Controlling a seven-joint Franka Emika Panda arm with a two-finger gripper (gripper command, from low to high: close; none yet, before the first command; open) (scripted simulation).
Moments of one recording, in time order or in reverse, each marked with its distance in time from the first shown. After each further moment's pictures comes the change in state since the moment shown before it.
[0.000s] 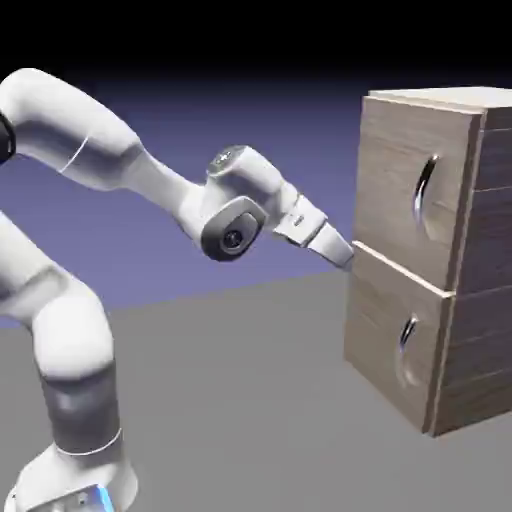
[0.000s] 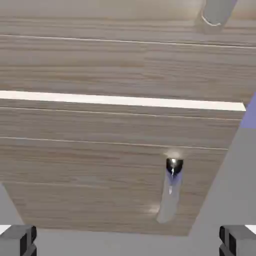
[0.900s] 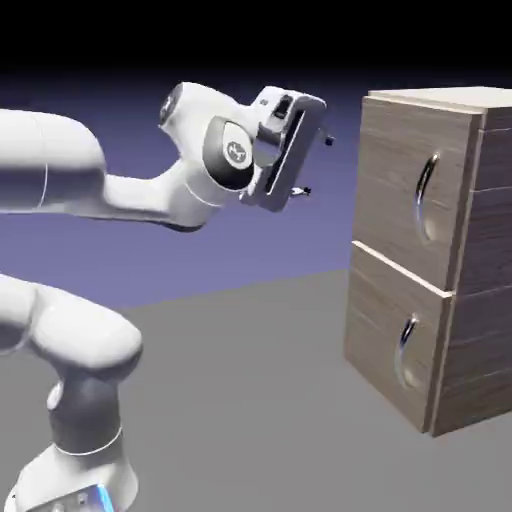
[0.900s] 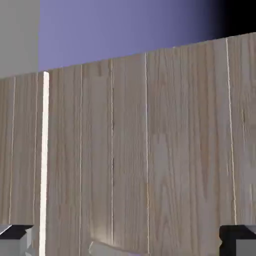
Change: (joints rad) arm 0.594 -0.394 -0.555 0.178 -1.174 -0.220 -0.783
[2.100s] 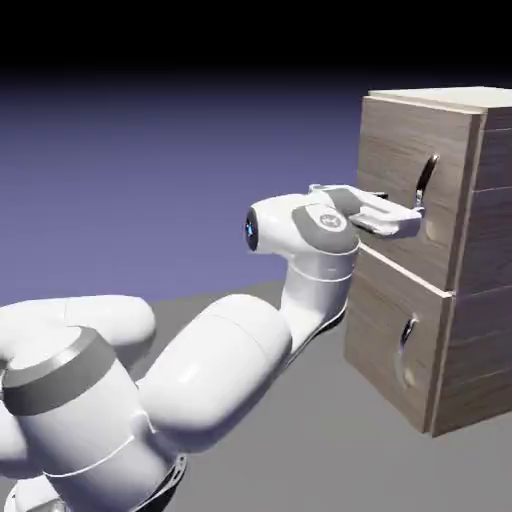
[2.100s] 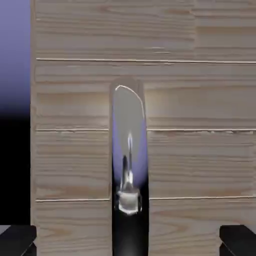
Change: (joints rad) arm 0.781 -0.463 -0.684 0.285 -1.418 -0.261 -0.937
